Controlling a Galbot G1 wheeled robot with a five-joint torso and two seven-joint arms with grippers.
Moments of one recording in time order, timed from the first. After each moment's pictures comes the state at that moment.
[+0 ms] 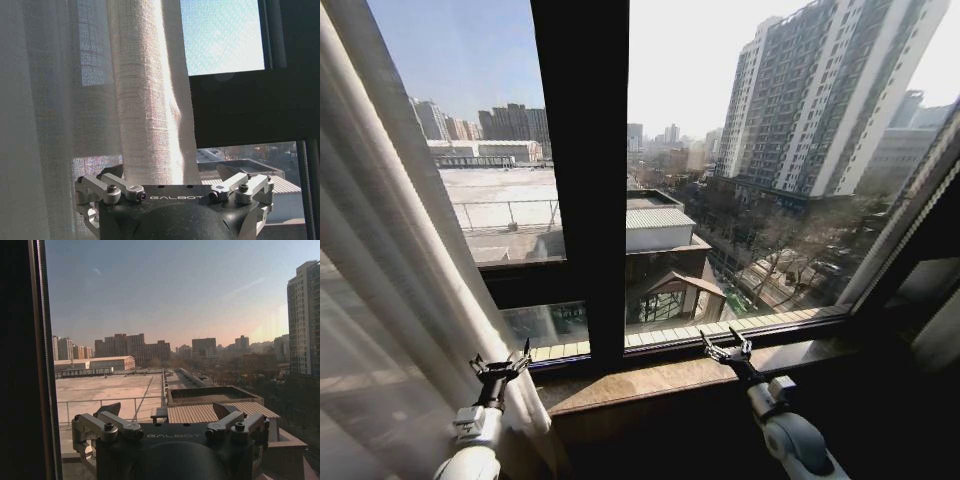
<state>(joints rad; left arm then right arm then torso) 1.59 -1.24 -0.68 -2.02 -0.24 -0.14 -0.24 -1.38 1.09 0.54 1.87 0.53 0.08 -0.09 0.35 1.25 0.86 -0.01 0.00</state>
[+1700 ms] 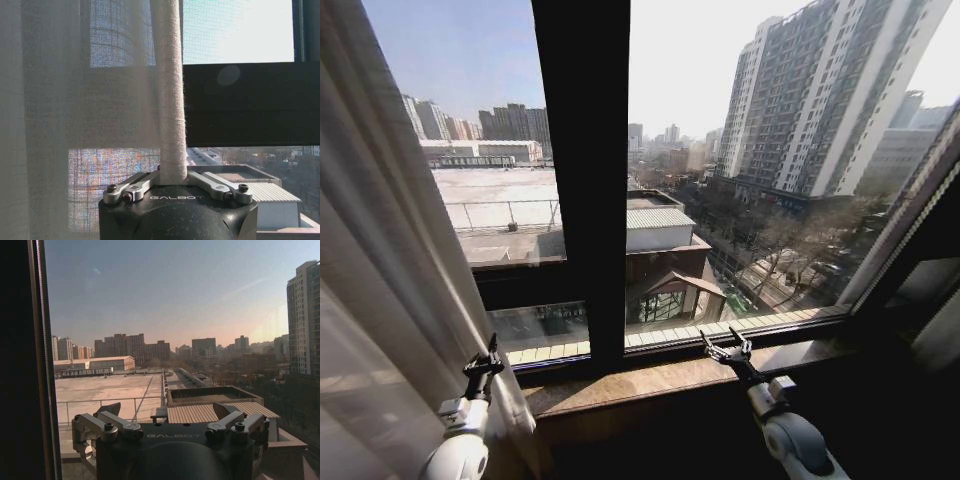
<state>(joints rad) 1.47 -1.19 -0.69 -1.89 -0.35 -0.15 -0.19 -1.38 1.09 0.54 1.87 0.53 0.08 -0.09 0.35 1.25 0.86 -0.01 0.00</state>
